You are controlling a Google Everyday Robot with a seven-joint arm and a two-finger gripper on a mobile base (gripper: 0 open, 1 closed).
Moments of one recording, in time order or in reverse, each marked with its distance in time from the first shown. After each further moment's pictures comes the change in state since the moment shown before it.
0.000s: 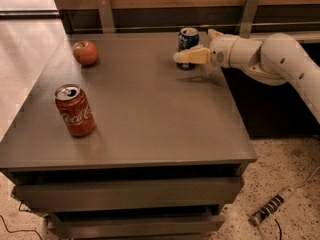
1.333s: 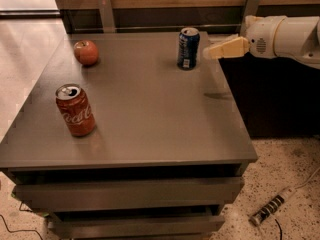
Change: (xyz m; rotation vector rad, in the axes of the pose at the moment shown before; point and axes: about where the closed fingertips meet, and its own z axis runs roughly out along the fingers) arm -0.046 0.015 -0.111 0.117 0.186 -0.084
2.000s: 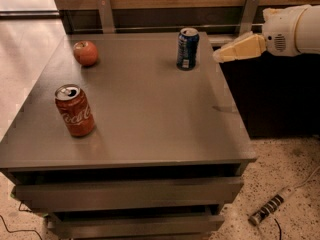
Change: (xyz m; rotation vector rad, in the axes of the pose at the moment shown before) arm -0.013 0.018 -0.062 0.081 0.112 -0.069
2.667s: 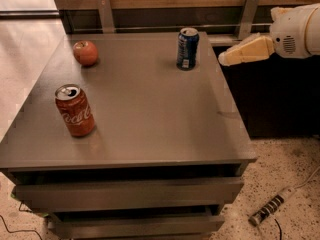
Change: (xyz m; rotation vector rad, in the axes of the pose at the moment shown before) arm -0.002 0.007 -0.021 0.024 0.024 -0.026
